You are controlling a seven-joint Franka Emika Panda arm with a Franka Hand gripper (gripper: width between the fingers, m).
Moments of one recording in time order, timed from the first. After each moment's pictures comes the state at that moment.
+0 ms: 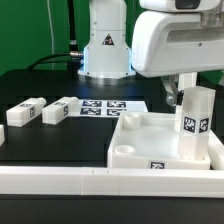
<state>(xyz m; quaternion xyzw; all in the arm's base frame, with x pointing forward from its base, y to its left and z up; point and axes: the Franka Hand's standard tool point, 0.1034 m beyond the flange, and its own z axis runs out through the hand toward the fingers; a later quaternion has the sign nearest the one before) 0.615 0.090 0.112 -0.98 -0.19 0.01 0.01</state>
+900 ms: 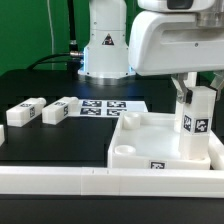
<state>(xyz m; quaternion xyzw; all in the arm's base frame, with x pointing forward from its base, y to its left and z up) 0.616 0.090 0.113 -1.00 -0.04 0.01 0.02</state>
